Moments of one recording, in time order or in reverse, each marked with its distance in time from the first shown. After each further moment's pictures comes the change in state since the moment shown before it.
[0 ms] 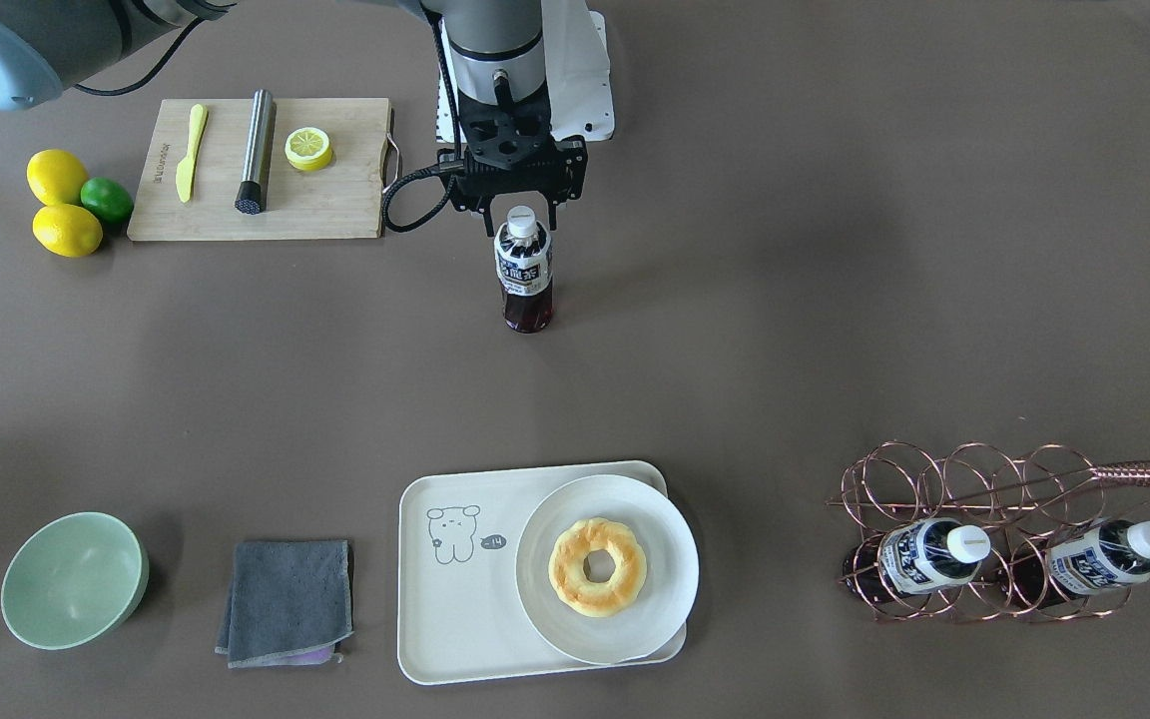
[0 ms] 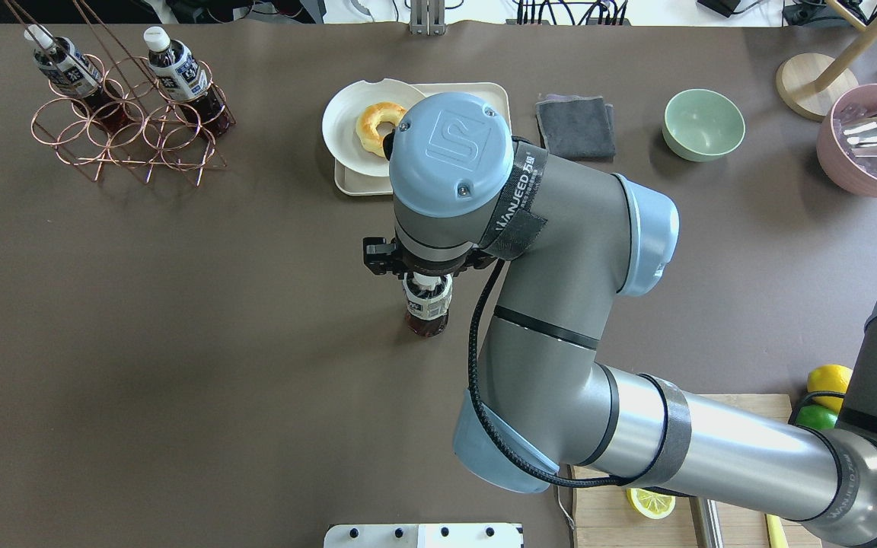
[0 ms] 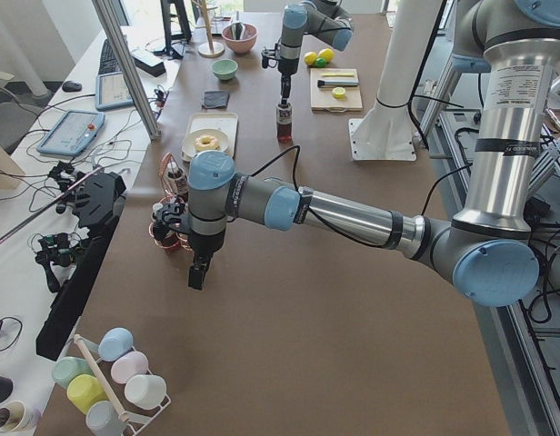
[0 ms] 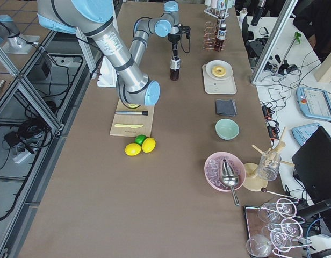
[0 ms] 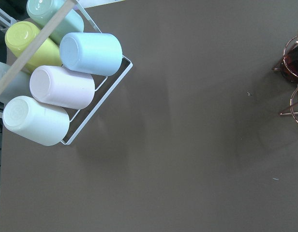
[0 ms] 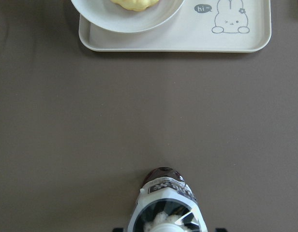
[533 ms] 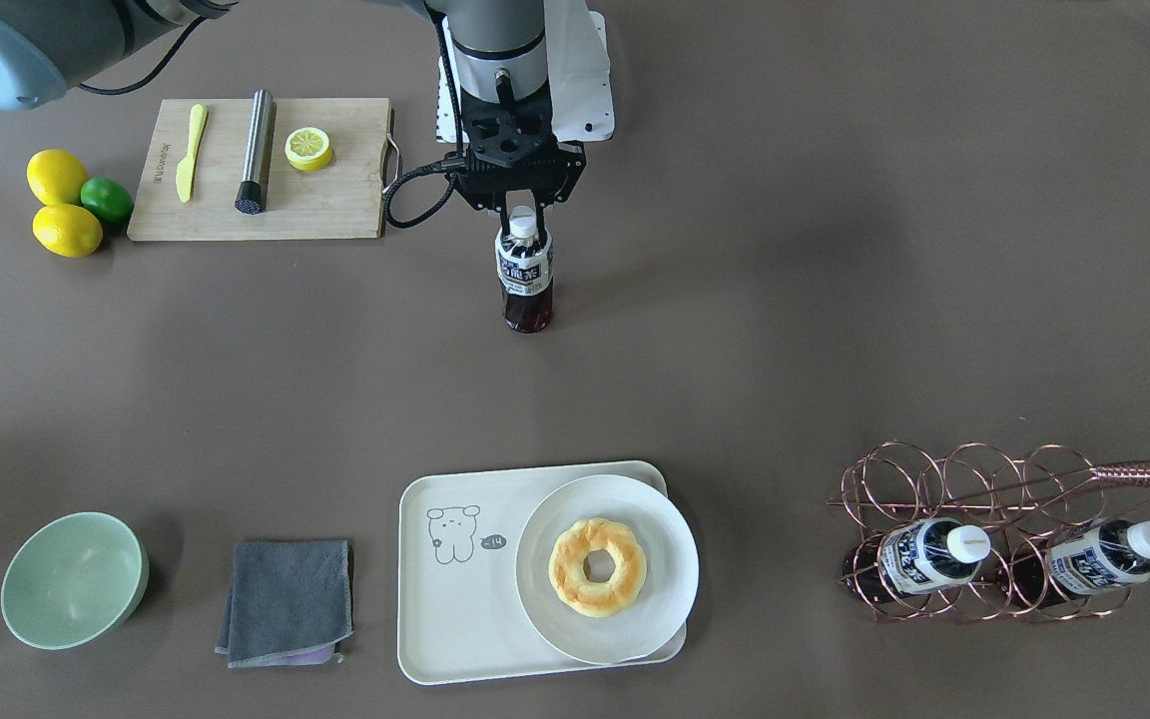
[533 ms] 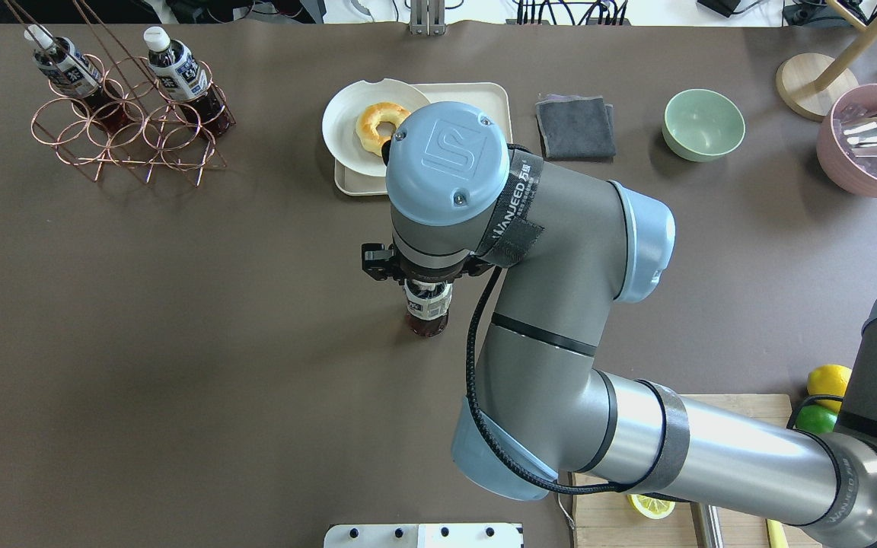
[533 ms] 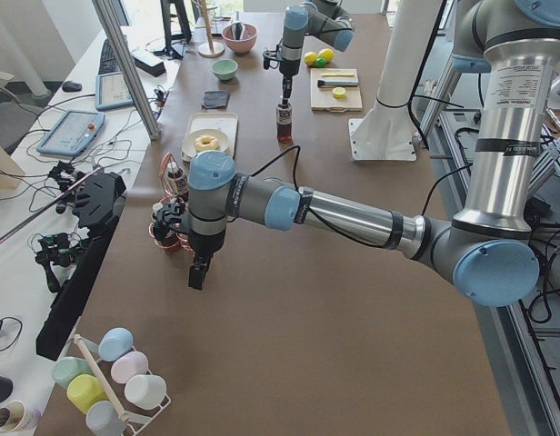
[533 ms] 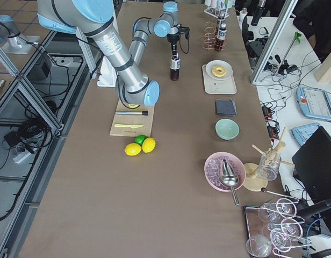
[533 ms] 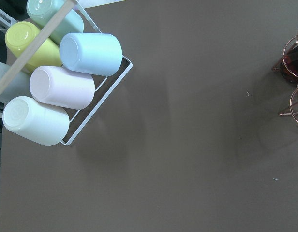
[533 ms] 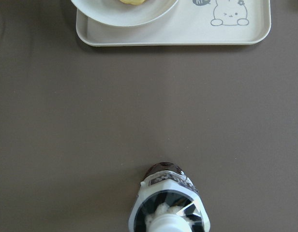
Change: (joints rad) left arm 0.000 0.001 -0.001 0.000 0.000 0.000; right arm -0.008 -0.002 0.002 -0.001 -0.003 0.016
